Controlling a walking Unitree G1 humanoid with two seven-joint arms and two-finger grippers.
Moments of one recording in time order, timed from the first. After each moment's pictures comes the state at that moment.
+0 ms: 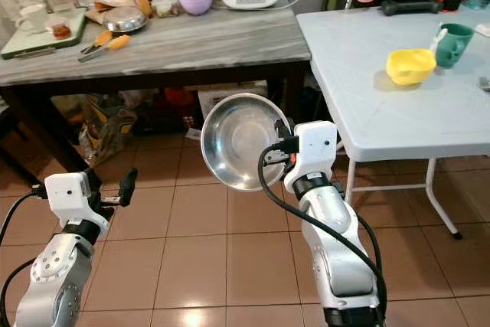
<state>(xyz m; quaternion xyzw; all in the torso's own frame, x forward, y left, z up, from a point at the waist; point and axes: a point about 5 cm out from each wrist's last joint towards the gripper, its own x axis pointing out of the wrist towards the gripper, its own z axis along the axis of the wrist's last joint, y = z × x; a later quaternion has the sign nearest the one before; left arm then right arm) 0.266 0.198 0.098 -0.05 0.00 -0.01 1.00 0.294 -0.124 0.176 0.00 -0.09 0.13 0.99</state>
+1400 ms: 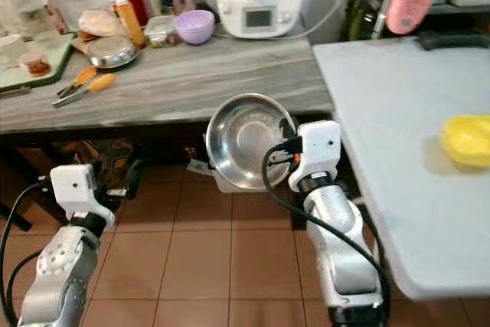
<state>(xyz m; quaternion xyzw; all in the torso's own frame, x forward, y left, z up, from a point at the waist) 0.268 0.195 0.099 -0.05 0.00 -0.01 1.00 0.294 -0.117 0.174 0.00 -0.10 0.14 0.98</state>
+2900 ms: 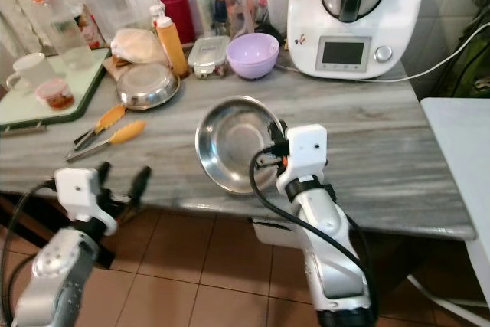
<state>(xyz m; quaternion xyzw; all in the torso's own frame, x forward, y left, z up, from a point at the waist) 0.264 0.164 0.111 -0.07 -0.02 -0.17 0.98 0.294 -0.130 0.167 -0.01 -0.08 0.10 0.99</state>
